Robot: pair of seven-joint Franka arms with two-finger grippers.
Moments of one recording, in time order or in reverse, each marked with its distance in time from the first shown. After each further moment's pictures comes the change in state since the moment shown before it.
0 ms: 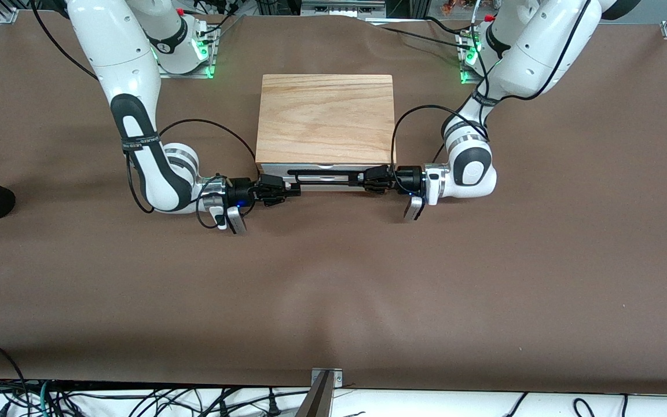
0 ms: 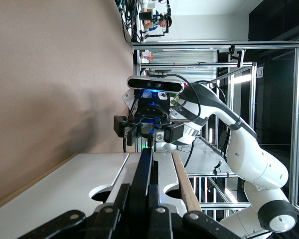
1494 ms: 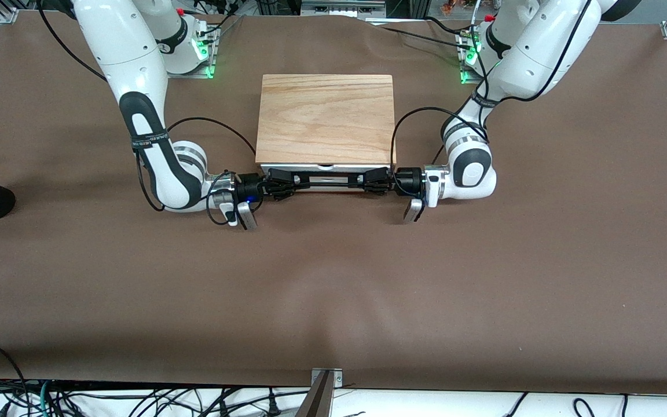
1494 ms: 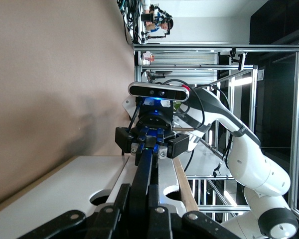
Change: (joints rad) left arm 0.000 0.009 0.000 0.023 0.003 0.014 -0.028; right arm 0.018 0.004 0.019 0.014 0.006 -0.013 0.012
